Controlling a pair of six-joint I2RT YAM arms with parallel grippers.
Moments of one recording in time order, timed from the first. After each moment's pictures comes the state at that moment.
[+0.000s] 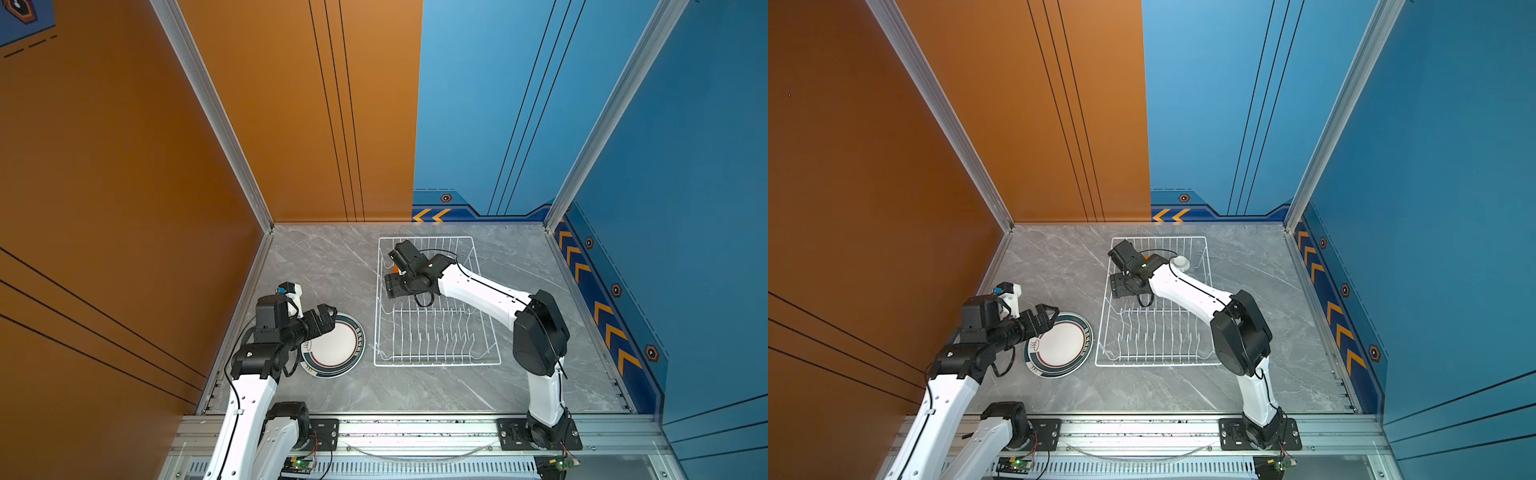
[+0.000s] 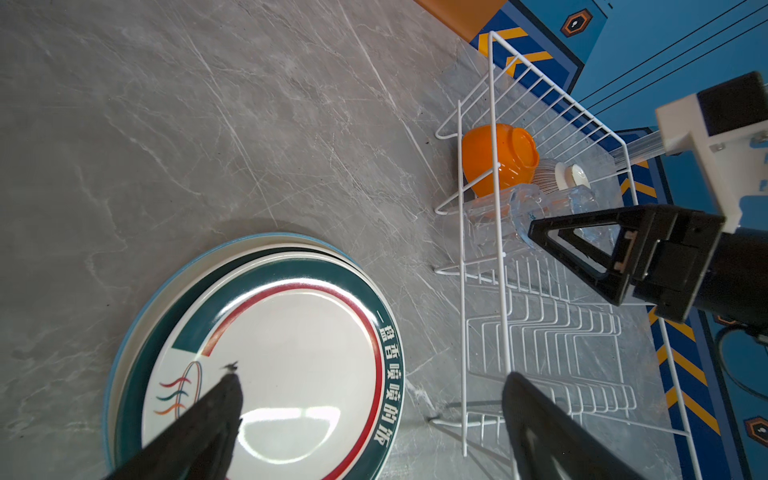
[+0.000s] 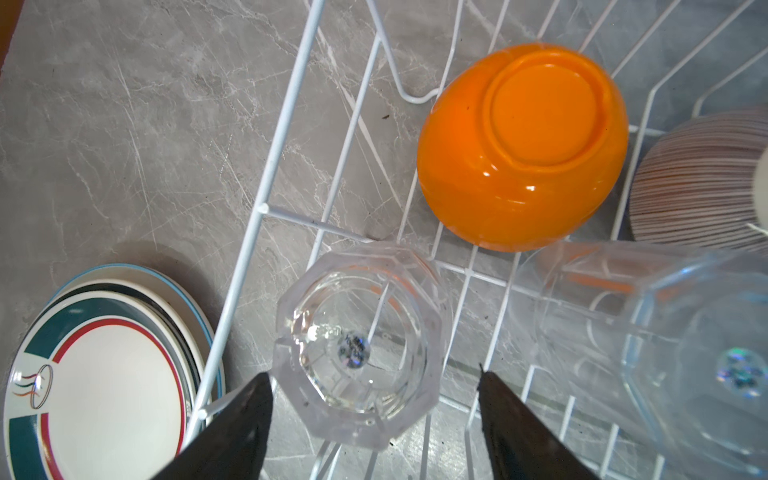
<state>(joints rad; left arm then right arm) 0.04 0.72 0.68 -0.68 0.31 -0.42 0.79 2.00 1.71 -0.72 0.10 0.49</state>
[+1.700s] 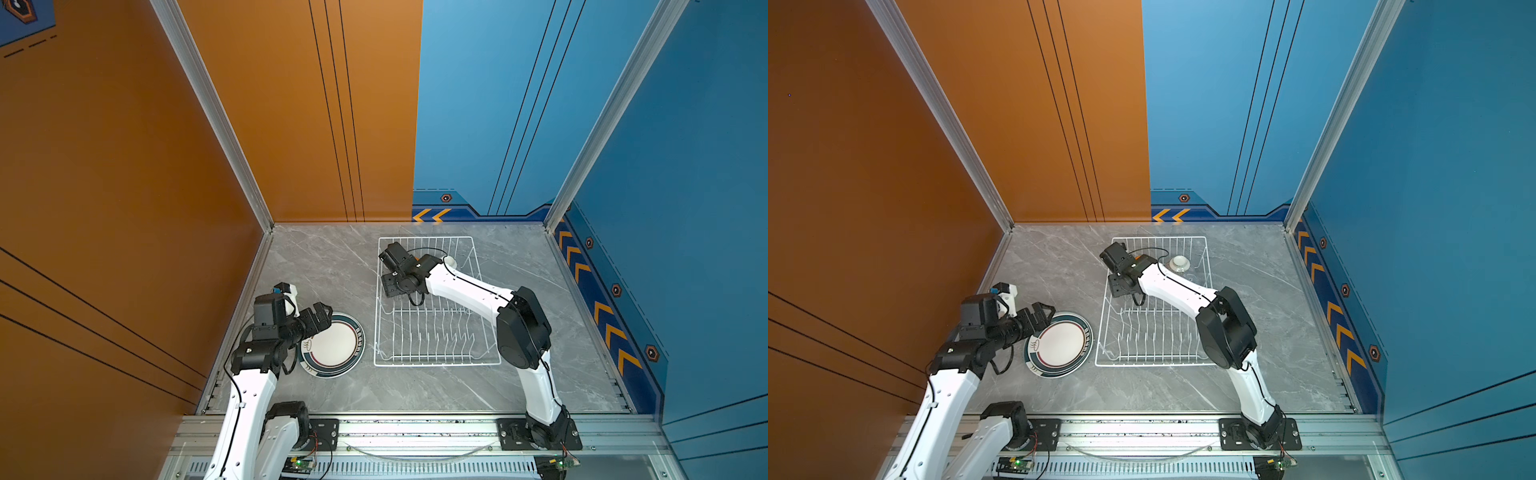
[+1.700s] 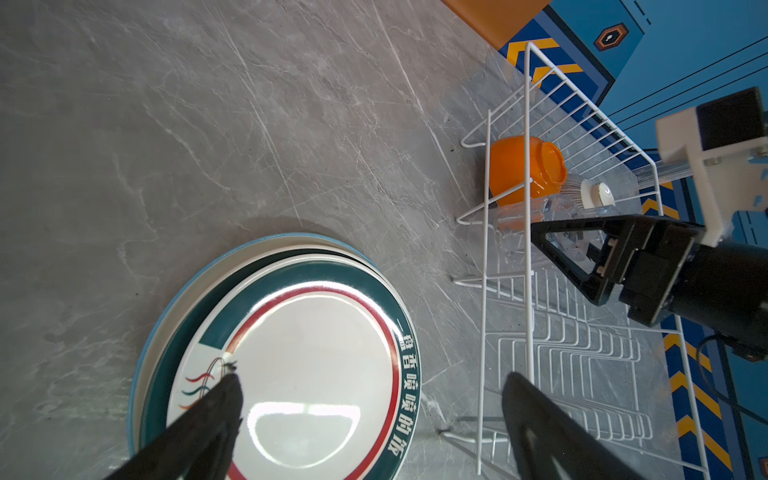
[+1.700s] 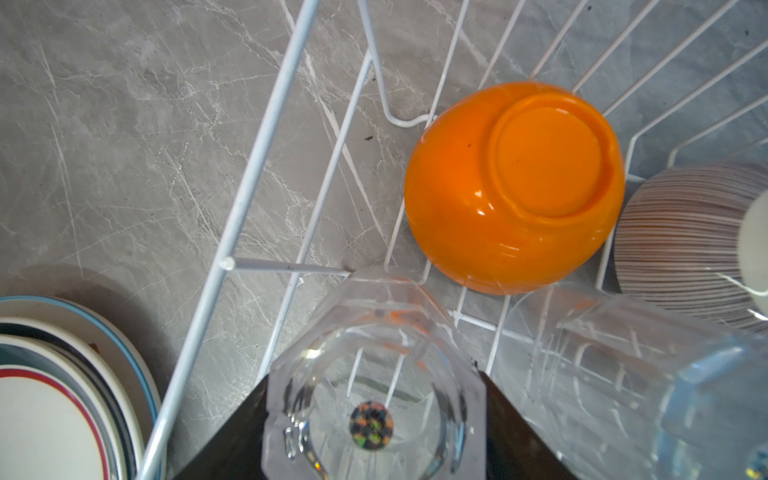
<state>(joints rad) 0.09 0.76 0.68 -0.68 0.30 -0.43 0.81 2.10 1.81 -0.75 0.20 0.43</state>
